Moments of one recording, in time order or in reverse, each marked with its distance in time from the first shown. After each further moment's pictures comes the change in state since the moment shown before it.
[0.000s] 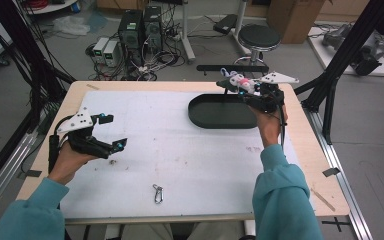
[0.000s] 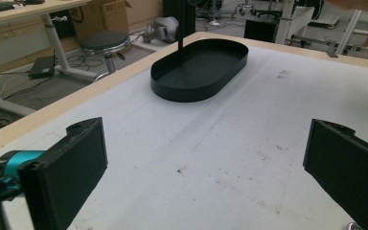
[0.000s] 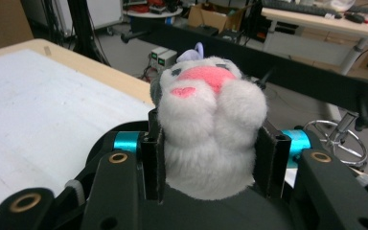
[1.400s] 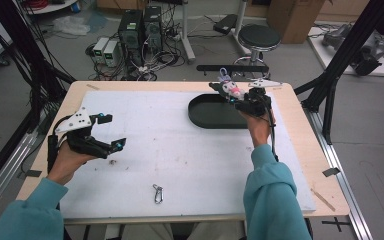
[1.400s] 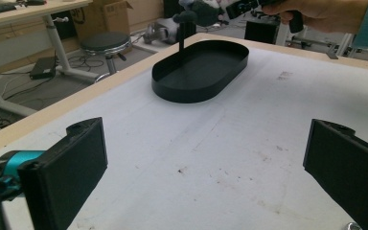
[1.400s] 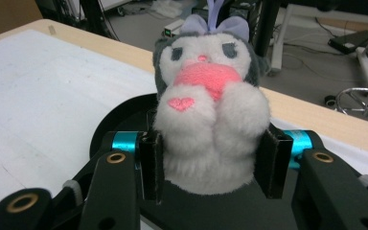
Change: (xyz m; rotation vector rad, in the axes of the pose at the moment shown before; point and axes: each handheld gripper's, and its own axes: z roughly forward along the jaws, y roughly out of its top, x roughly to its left) left arm 0.001 0.000 -0.003 -0.003 0.002 -0.002; right arm 0.001 -0.029 0.042 0.095 0.064 0.083
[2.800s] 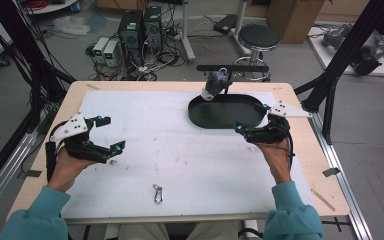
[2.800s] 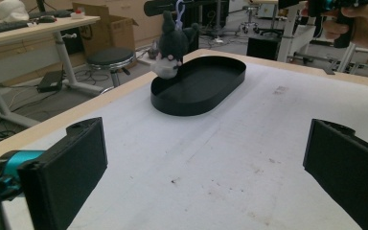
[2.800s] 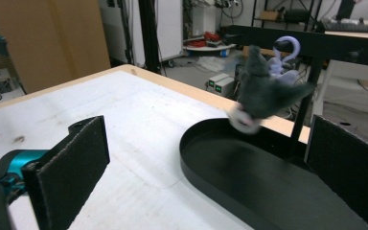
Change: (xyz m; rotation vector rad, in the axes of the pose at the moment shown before) left arm -0.016 -0.003 -0.009 -0.073 0.025 -0.003; right arm 0.040 -0.033 -0.094 -0.233 0.183 -0.041
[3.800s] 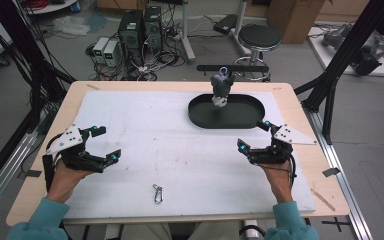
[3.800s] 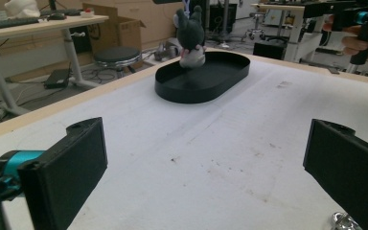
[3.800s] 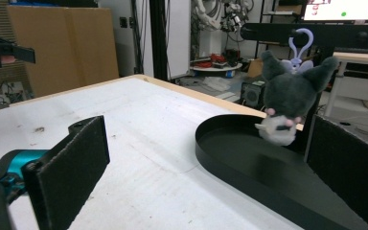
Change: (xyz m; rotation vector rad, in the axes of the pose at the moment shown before) left arm -0.004 -0.030 -0.014 -0.022 0.028 -0.035; right arm 0.015 -0.047 -0.025 -0.107 0.026 -0.028
